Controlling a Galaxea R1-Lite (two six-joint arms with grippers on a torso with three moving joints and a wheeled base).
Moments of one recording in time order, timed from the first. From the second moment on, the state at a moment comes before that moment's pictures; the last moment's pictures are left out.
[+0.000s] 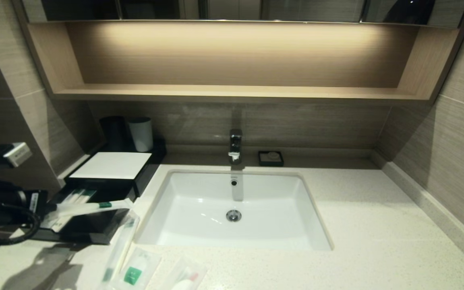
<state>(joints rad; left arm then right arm) 0.26 1.42 -0.86 0.23 -0.21 0.12 0.00 0.00 0.00 -0.02 -0.01 0.06</state>
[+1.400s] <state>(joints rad) 0.43 1.55 -0.96 0.19 -0.18 0.03 0.00 0.00 0.00 -0.02 -0.01 0.06</state>
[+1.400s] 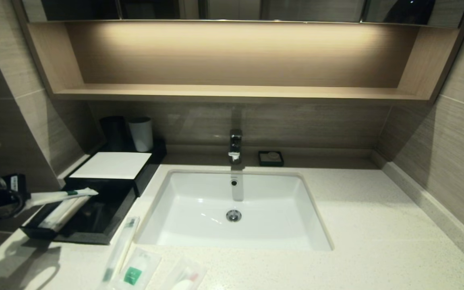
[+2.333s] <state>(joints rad) 0.41 1.77 -1.10 0.19 -0.32 0.02 0.00 0.00 0.00 -0.02 -0.01 0.06</state>
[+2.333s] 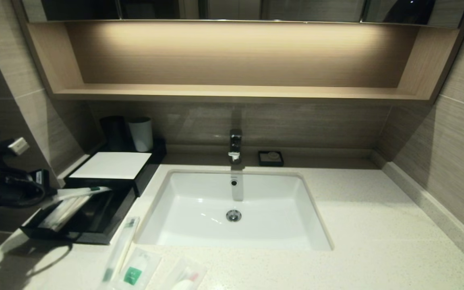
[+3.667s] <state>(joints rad) 0.50 1.98 -1.19 0.27 -0.27 0.19 0.00 0.00 0.00 -0.02 -0.01 0.06</state>
